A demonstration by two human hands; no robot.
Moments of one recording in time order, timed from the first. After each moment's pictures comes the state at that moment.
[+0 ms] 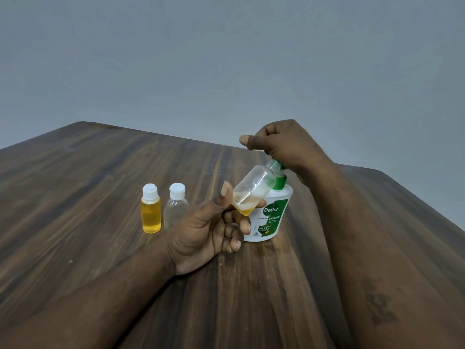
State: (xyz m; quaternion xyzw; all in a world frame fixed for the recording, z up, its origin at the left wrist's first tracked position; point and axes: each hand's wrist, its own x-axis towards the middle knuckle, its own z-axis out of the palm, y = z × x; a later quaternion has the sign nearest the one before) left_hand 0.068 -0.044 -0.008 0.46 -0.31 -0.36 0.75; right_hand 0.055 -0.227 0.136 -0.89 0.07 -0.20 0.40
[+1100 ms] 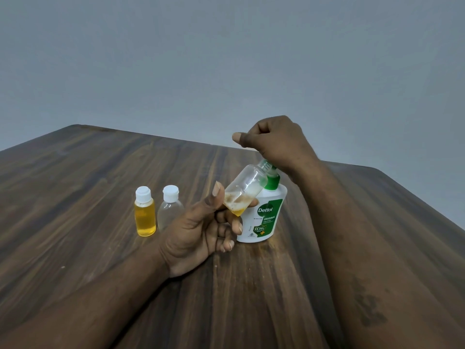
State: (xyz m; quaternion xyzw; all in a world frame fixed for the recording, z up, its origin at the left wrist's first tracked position) left_hand 0.081 -0.050 -0.015 0.42 -0.25 -0.39 0.78; right_hand 0.054 -0.221 0.135 -0.90 0.07 -0.25 0.35
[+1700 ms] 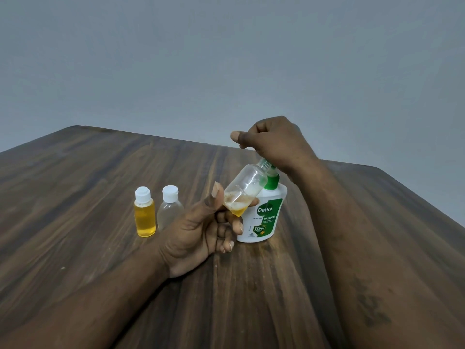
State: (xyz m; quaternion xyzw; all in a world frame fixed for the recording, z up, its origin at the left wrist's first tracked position) left_hand 0.076 -0.052 -0.013 0.44 -0.30 -0.35 0.77; right_hand 0.050 -0.217 0.139 -0.91 0.08 -0.23 0.35
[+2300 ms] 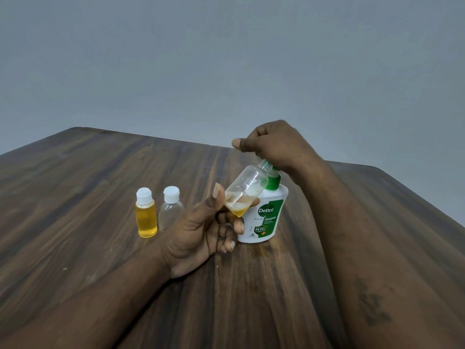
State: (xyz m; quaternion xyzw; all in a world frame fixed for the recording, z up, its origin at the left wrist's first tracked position) left_hand 0.078 -0.050 -0.013 0.43 -0.31 -0.36 0.77; right_hand 0.052 -0.217 0.138 -0.91 0.09 -0.19 0.36
